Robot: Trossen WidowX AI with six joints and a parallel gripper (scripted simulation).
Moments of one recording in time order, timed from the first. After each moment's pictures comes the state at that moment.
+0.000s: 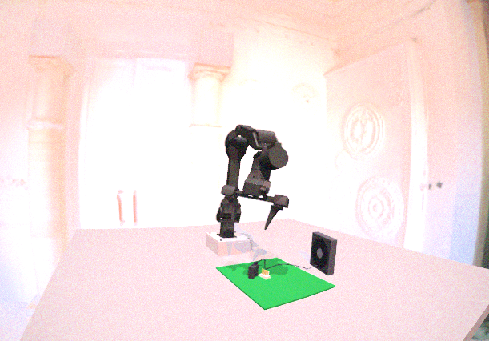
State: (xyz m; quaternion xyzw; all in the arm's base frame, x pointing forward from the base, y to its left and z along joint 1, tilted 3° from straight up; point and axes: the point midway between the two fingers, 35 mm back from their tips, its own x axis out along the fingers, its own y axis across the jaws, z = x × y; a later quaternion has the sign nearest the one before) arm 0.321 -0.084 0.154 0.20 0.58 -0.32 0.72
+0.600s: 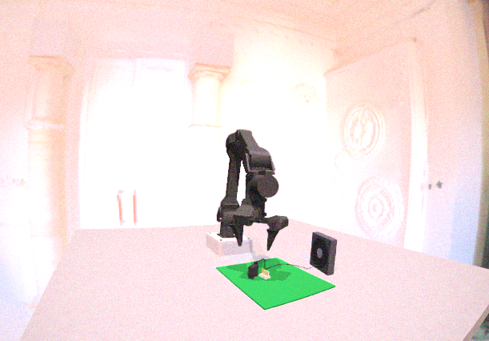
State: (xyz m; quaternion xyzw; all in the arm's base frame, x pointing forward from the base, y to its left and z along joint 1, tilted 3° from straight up) arm 0.319 -0.068 0.086 0.37 0.60 -0.33 0.63
